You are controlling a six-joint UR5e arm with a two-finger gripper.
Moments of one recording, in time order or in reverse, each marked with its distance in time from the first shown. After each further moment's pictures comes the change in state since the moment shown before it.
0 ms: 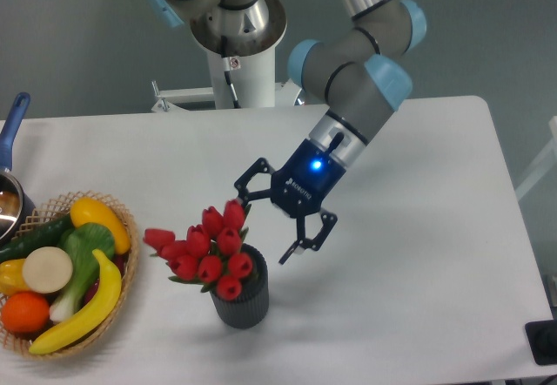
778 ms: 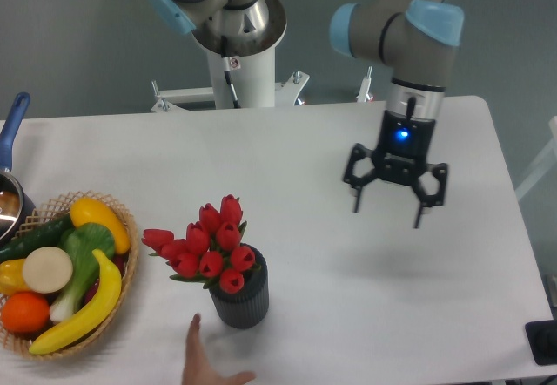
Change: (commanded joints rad) arm 0.120 -0.058 0.115 -0.002 0.797 0.271
